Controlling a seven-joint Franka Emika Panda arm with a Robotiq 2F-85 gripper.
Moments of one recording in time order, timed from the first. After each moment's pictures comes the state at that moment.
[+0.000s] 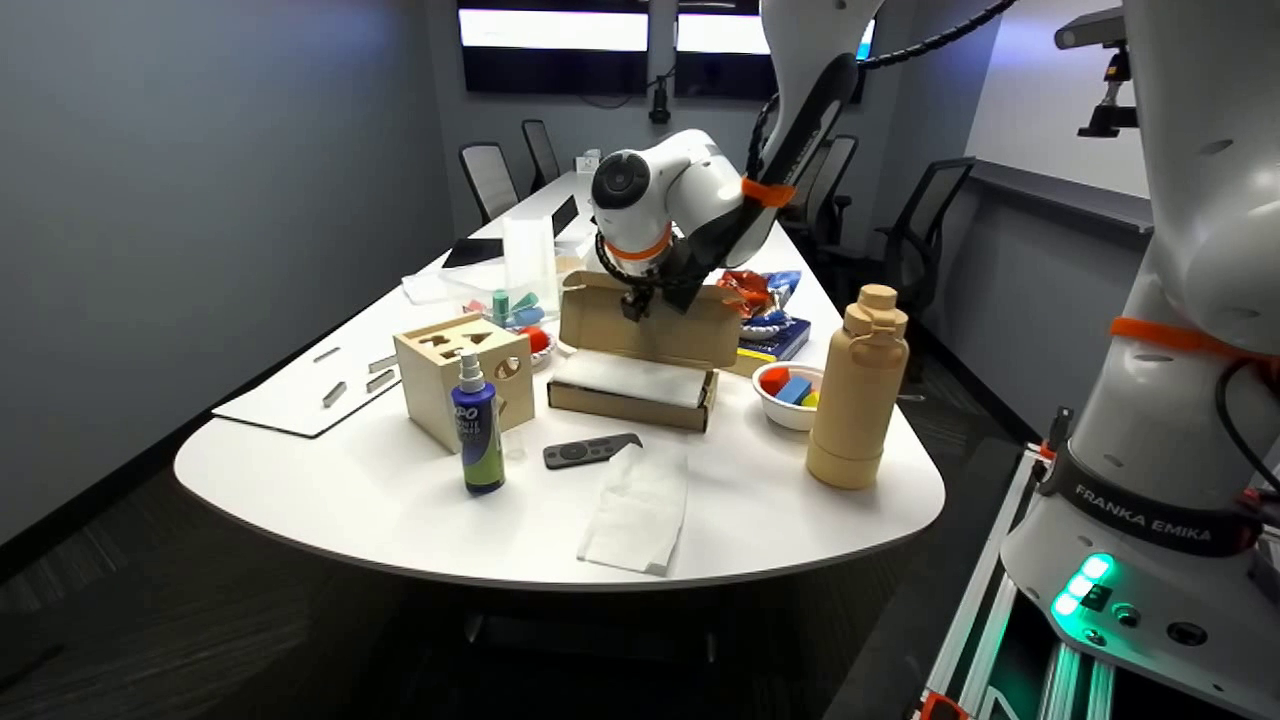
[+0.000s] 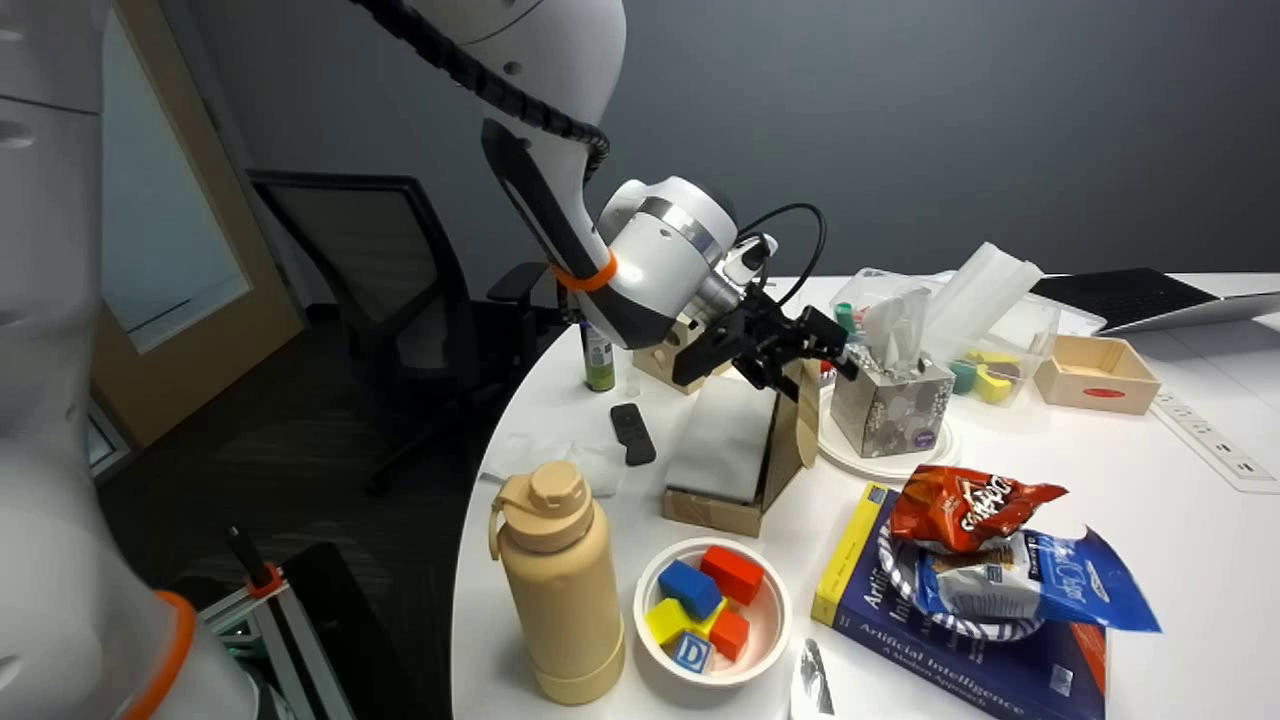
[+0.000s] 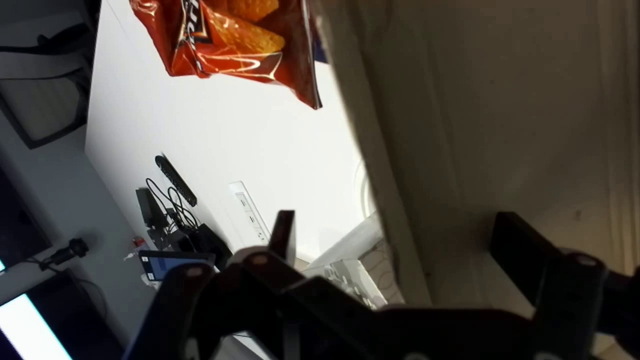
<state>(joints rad) 0.05 0.41 -0.02 -2.07 -1.46 2.40 1.04</state>
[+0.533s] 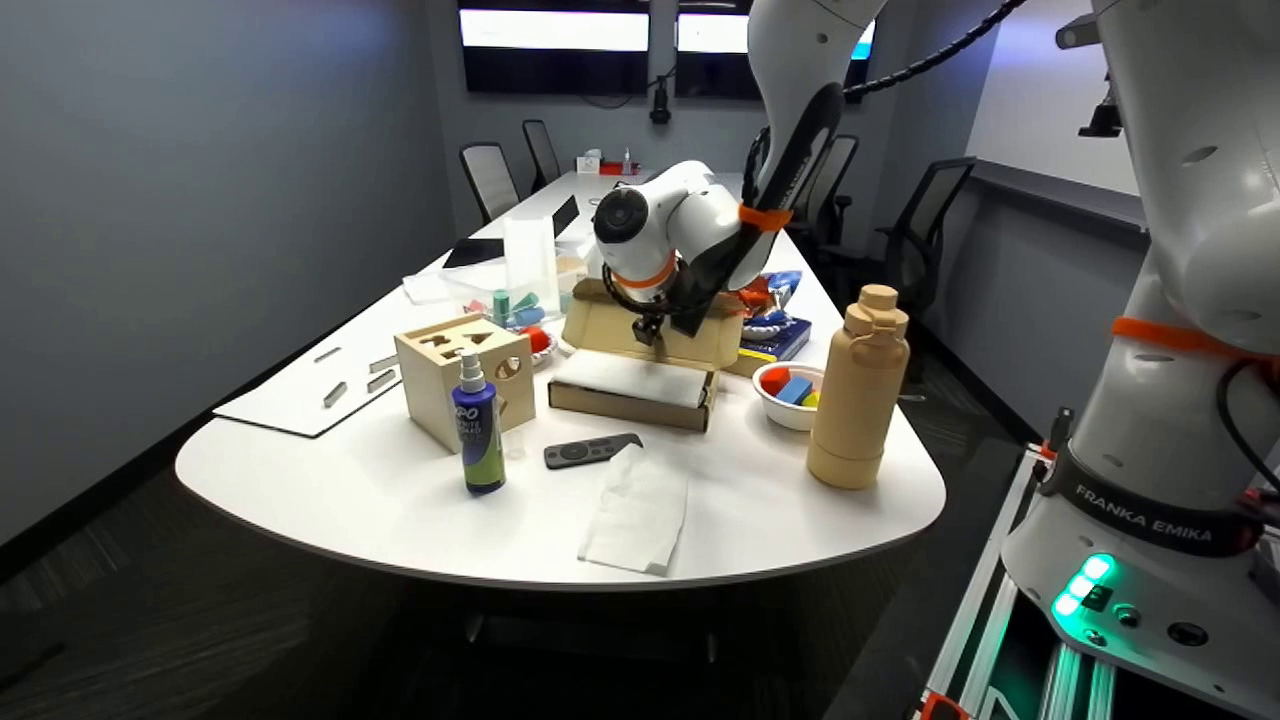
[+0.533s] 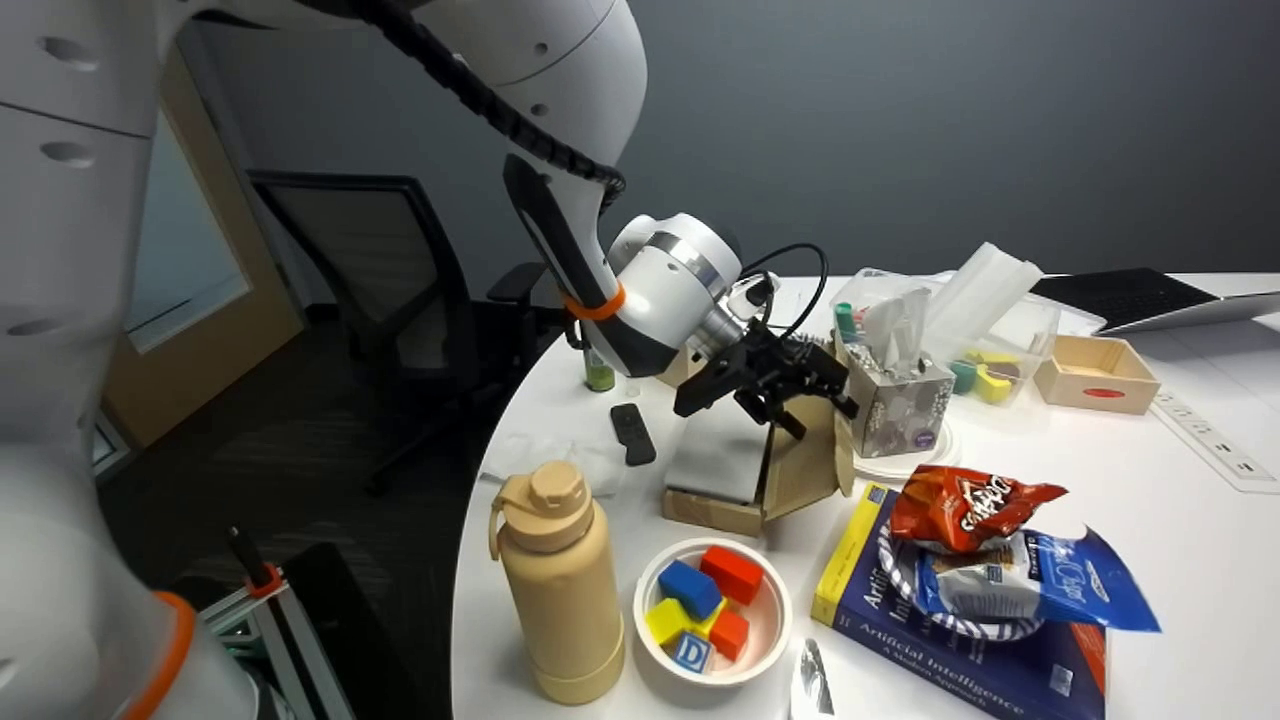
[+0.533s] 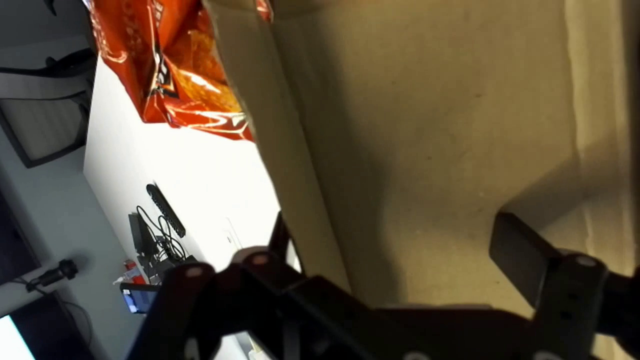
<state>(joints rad) 0.04 0.49 -0.02 -2.05 -1.45 2.37 1.04</state>
